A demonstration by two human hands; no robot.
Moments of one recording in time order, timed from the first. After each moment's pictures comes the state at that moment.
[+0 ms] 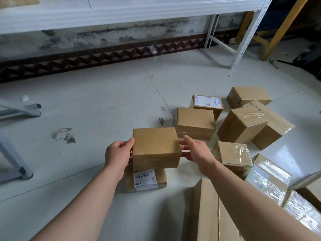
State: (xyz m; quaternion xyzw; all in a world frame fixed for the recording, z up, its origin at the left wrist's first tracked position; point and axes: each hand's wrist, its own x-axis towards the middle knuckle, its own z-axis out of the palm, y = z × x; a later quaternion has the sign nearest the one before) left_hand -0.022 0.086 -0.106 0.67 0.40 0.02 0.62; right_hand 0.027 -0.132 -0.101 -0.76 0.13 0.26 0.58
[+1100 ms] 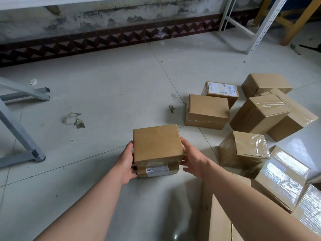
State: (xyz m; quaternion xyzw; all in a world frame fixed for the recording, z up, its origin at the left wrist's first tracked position) left_hand -0.055 0.104 -0.154 0.53 0.46 -0.19 0.69; right_hand 0.009 -0.096 -0.171 -0.67 0.16 0.45 0.57
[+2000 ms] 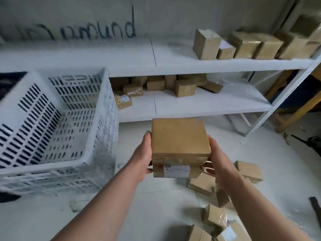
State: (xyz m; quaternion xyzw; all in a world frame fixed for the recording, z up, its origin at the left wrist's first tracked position) left_hand -0.024 0.114 0.458 0.59 0.44 -0.06 0.68; right_hand 0.043 -0.076 0.463 -0.75 0.09 0.29 0.58
